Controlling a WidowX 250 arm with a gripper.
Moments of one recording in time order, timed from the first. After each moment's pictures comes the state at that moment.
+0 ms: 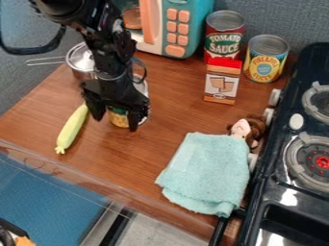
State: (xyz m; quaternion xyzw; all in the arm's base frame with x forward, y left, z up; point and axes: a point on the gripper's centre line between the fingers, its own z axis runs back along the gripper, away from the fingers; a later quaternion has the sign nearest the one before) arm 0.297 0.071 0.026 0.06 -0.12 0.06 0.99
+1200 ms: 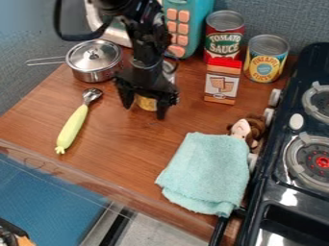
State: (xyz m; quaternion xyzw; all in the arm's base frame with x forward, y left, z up) arm 0.348 0.048 0.019 0.07 -0.12 0.05 0.99
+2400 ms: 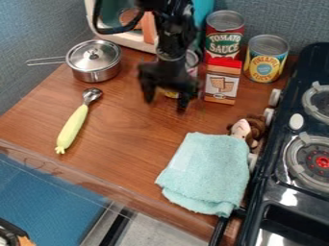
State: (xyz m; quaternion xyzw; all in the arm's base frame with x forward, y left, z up) arm 0.363 0.027 0.019 0.06 -0.09 0.06 0.99
